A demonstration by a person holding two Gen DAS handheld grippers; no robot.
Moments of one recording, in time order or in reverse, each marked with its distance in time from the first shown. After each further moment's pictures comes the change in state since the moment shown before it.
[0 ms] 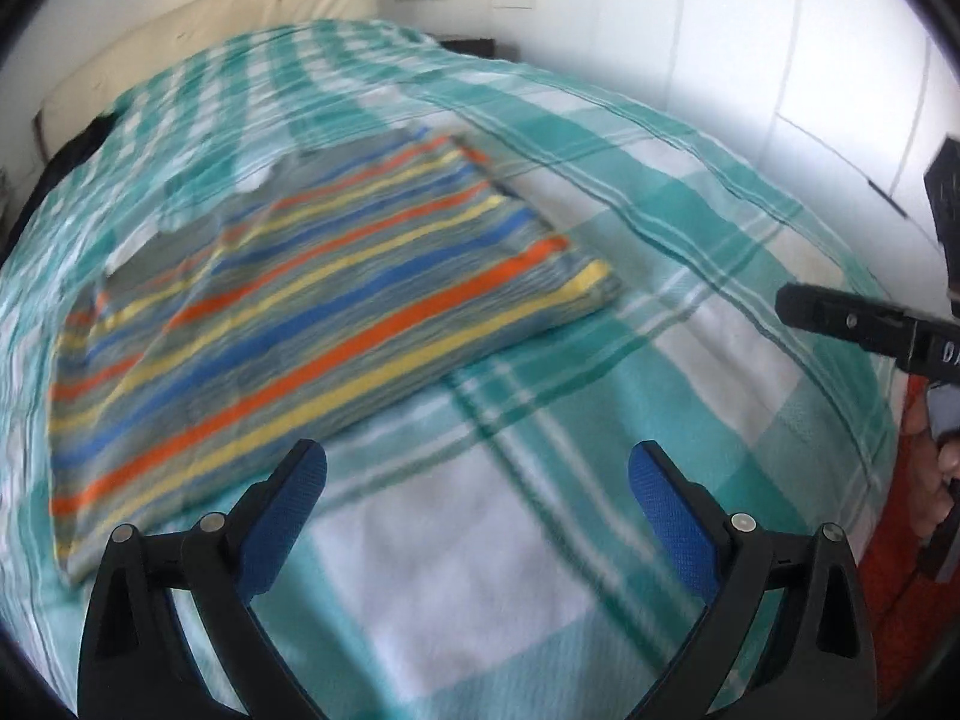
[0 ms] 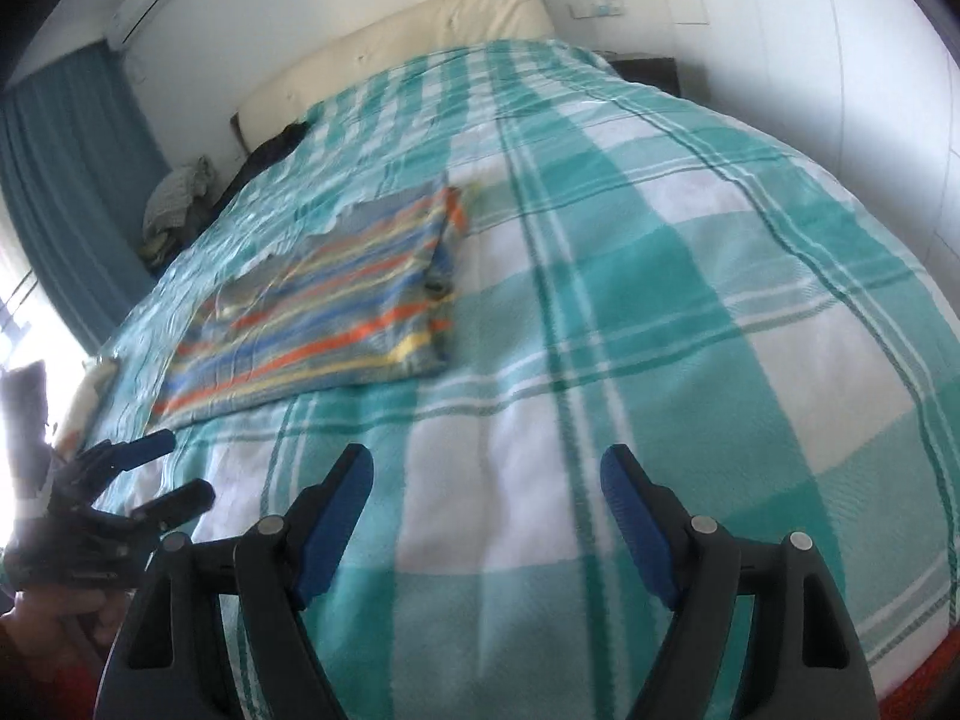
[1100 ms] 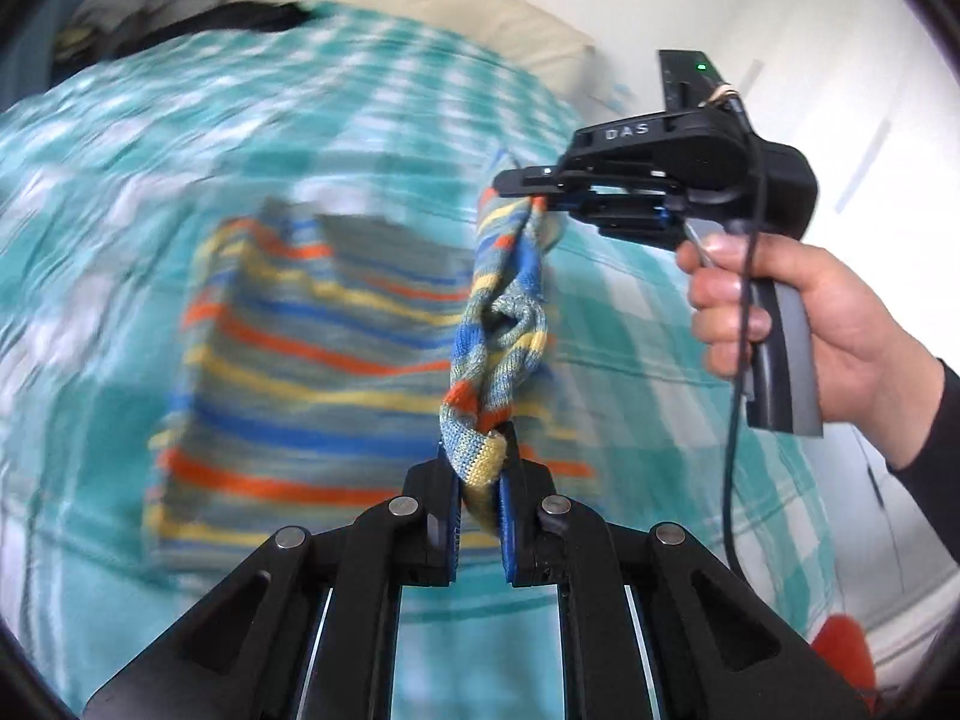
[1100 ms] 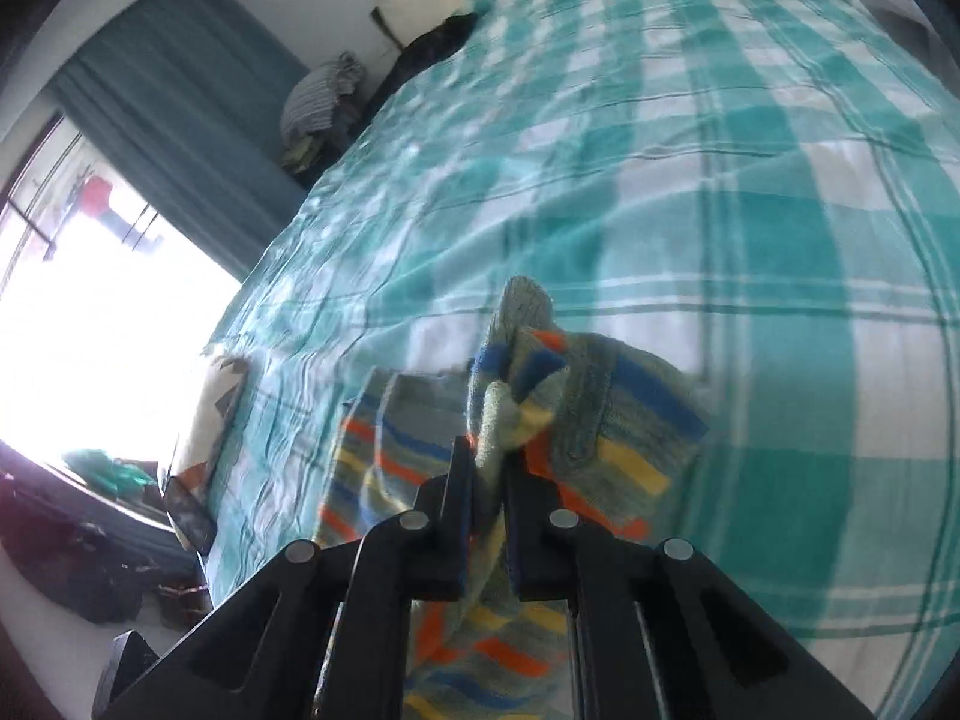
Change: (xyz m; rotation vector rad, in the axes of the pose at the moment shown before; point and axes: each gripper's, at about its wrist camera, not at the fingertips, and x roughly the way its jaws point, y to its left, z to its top) left arm -0.067 0.181 -0.046 -0.662 -0.186 -0.015; right arm 0.238 0.260 0.208 -0.242 0.370 0.434
